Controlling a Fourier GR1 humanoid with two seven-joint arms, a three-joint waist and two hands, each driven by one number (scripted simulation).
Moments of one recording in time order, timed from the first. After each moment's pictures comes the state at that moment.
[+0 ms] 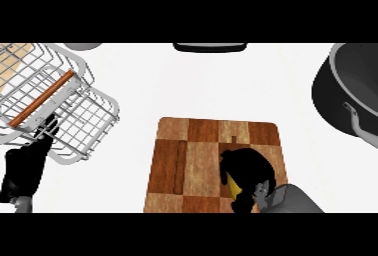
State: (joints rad) left arm 0.04 0.43 -0.03 -1.53 0.05 0.18 0.11; right arm -0.30 -0.24 0.63 -1.62 0.60 0.68 0.72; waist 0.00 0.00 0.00
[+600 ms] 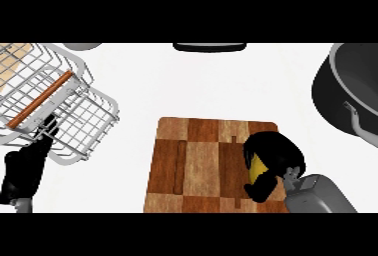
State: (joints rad) left arm 0.05 0.39 0.01 -1.53 0.00 0.14 0.09; right arm -0.27 -0.30 0.43 -1.62 0.67 0.58 0.56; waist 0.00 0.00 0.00
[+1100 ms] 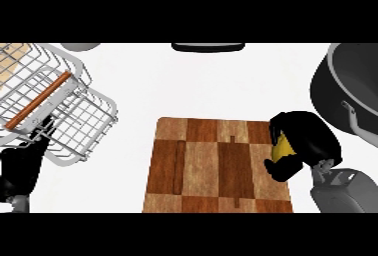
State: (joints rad) left arm 0.04 0.38 0.04 -1.51 0.00 0.12 0.11; right arm -0.28 -0.39 0.32 -1.71 0.82 0.42 0.52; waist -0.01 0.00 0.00
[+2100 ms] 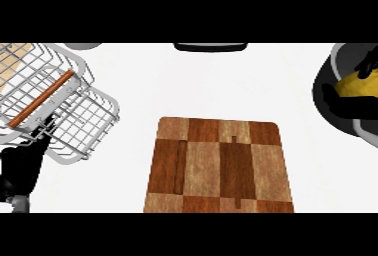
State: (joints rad) left arm 0.04 0.36 0.06 -1.55 -0.03 0.09 0.13; right arm -0.45 -0.44 -0.11 -1.84 0.80 0.20 0.49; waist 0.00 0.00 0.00
